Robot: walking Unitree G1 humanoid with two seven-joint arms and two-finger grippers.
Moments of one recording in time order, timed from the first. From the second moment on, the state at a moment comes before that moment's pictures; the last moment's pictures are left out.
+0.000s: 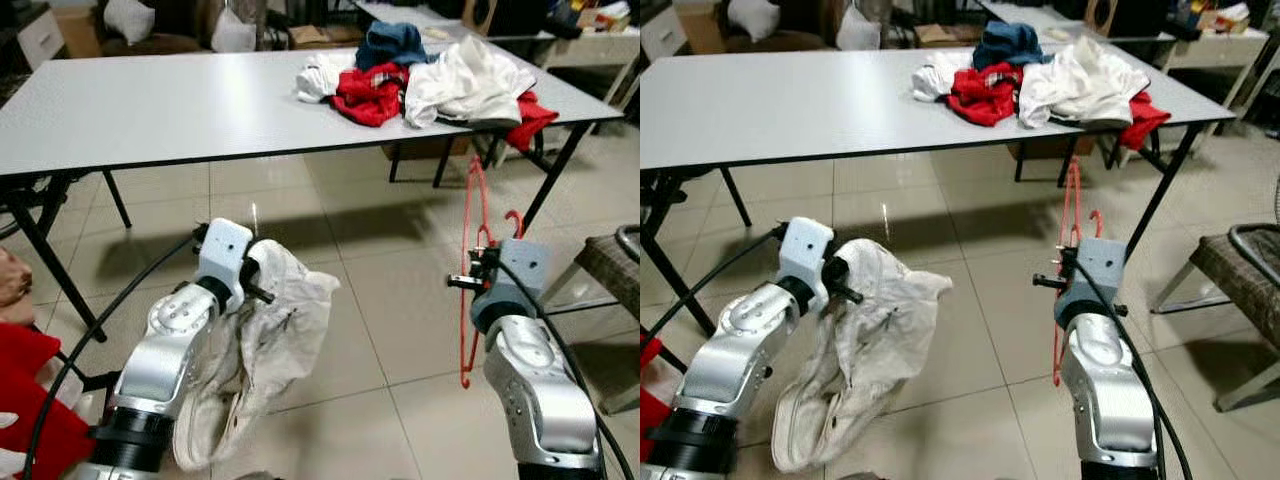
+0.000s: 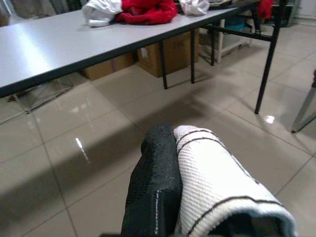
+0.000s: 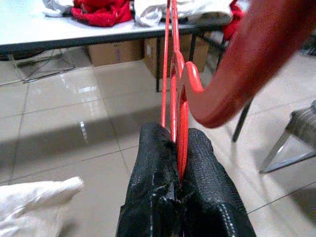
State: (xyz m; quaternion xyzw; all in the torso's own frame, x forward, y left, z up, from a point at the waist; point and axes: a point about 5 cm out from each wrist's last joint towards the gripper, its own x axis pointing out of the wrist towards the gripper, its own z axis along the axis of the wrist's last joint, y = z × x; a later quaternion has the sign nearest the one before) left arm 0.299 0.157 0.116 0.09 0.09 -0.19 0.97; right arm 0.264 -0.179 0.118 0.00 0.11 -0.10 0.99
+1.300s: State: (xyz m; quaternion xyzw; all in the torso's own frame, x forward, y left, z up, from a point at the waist) left arm 0.300 0.155 0.118 0.09 0.08 -0.20 0.97; right arm 0.264 -0.182 0.120 0.00 0.10 -0.09 0.99
